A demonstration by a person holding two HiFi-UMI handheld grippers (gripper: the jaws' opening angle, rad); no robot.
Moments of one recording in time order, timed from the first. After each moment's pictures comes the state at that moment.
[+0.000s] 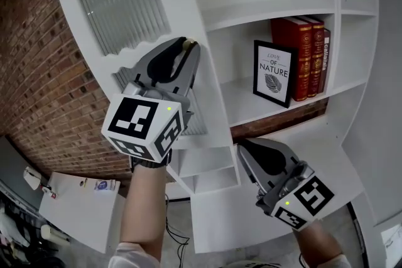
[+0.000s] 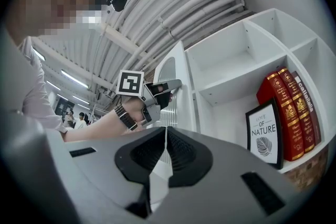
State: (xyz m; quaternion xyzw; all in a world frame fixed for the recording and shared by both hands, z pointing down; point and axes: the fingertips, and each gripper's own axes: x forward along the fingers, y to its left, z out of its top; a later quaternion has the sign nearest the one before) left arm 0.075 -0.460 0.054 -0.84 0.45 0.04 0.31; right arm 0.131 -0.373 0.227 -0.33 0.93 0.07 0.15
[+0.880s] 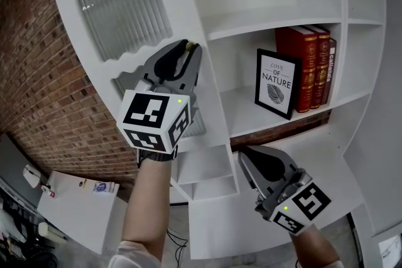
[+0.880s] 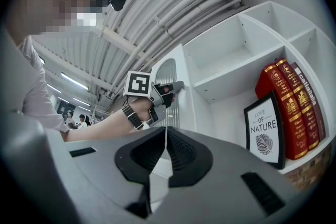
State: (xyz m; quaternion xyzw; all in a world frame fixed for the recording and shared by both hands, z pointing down) left arm 0.075 -0.511 0.055 -0.82 0.49 0.03 0.30; right arm 0.141 -0.400 0.236 -0.33 0.93 0.06 0.15
